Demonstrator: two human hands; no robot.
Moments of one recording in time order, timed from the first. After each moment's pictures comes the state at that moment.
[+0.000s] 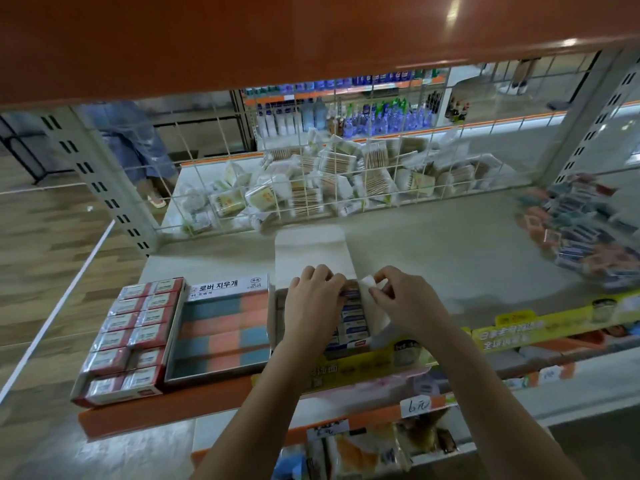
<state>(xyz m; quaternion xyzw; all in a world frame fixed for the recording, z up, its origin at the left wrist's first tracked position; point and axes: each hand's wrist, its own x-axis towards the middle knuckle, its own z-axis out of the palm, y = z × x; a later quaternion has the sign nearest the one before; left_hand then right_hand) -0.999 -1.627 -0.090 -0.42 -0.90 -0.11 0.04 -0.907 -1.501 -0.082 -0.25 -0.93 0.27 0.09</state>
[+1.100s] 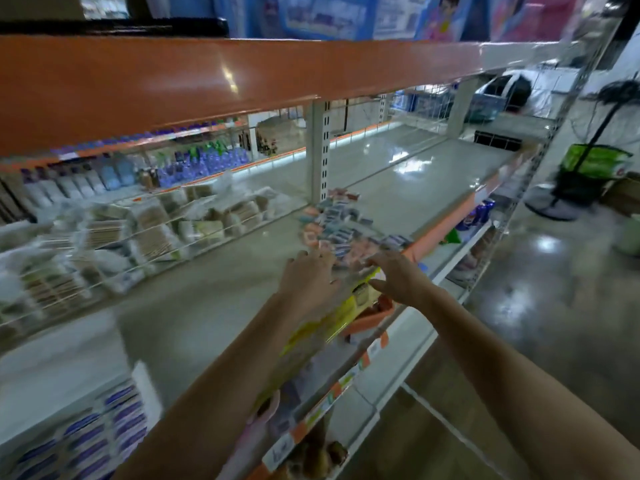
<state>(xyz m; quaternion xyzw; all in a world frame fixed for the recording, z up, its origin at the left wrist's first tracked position) -0.861 -1.365 -0.054 -0.67 -0.74 -0.05 -0.01 -0.696 -1.285 -0.064 -0.46 -0.88 0.11 0.05</state>
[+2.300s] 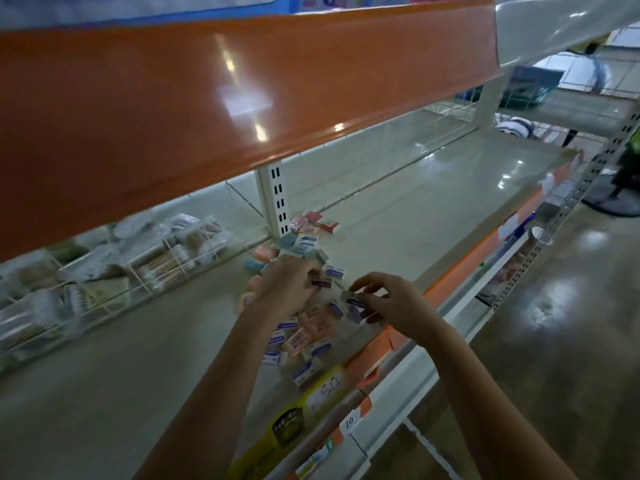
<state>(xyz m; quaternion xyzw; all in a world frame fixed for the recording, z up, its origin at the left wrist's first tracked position) -0.862 -1.151 -0.080 -0.63 -0.76 -0.16 -0.07 -0.665 -1.107 -0.063 -0.40 -0.76 0.47 0.18</state>
